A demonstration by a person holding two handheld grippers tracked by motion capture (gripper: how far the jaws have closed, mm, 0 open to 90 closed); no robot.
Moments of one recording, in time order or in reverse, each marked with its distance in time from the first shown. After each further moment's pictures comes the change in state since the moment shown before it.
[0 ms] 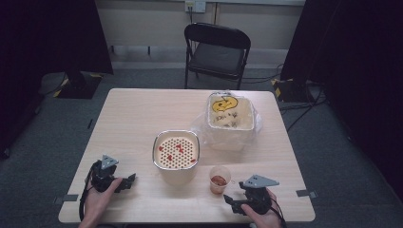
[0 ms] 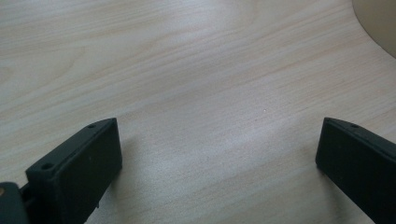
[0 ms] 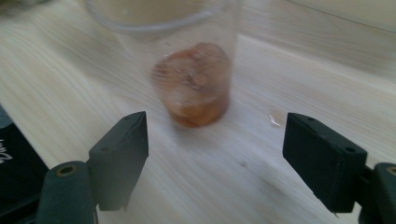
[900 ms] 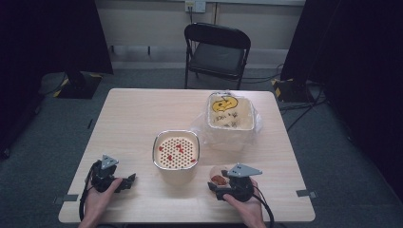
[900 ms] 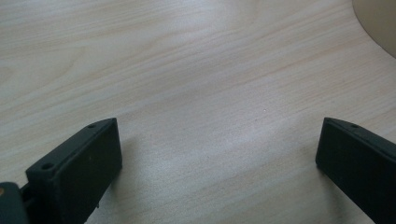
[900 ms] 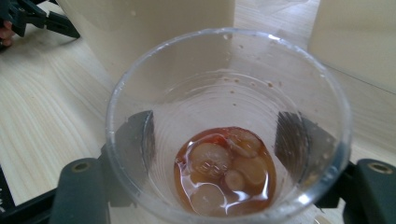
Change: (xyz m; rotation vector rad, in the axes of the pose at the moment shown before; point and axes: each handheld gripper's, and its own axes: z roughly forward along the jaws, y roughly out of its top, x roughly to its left) left arm 0.000 0.000 0.000 0.001 0.002 0.005; right arm 0.008 0.032 0.040 -0.105 0.058 -0.042
